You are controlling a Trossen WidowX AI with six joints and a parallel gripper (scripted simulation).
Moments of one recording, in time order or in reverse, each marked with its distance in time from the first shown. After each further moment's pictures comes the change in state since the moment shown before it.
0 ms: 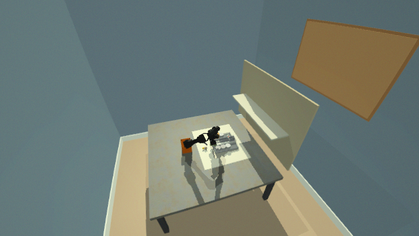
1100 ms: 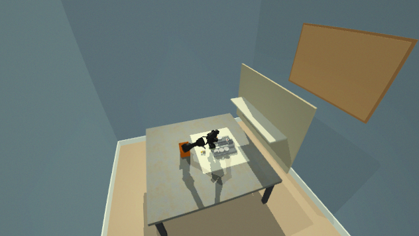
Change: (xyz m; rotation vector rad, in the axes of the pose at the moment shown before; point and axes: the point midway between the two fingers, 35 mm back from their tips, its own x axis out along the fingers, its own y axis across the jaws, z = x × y) arm 0.002 0.000 0.008 -0.018 0.016 -0.003
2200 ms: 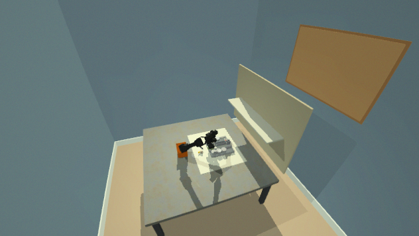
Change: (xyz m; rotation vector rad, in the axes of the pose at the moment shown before) arm -0.001 -0.001 0.015 0.002 0.001 0.004
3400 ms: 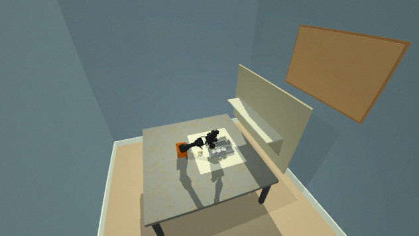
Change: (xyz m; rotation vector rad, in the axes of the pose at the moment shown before) arm -0.003 -0.001 0.015 -0.001 0.005 -0.001
